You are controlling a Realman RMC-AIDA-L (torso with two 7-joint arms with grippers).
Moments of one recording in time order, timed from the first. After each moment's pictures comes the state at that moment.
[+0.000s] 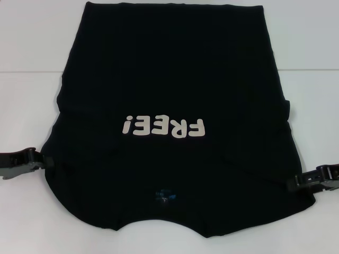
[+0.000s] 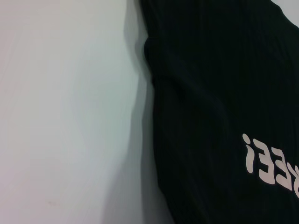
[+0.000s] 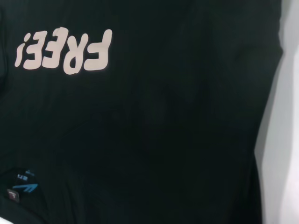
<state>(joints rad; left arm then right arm) -0.52 -1.98 0.49 0.69 2.40 1.33 -2.37 0.66 1.95 -0.76 -0.72 -2.53 -1.48 2.48</state>
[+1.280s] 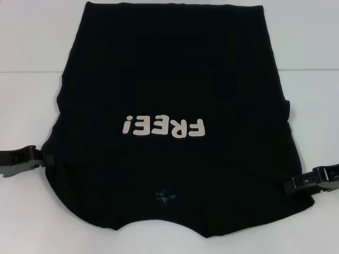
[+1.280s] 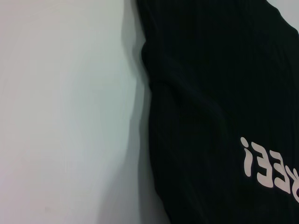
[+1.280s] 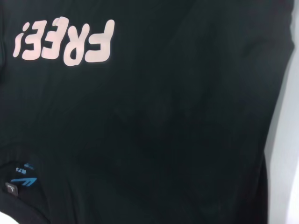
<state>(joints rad) -0.53 -1.98 0.49 0.69 2.40 1.33 -2.37 0.67 1.95 -0.80 -0.70 -2.53 -1.47 2.49</state>
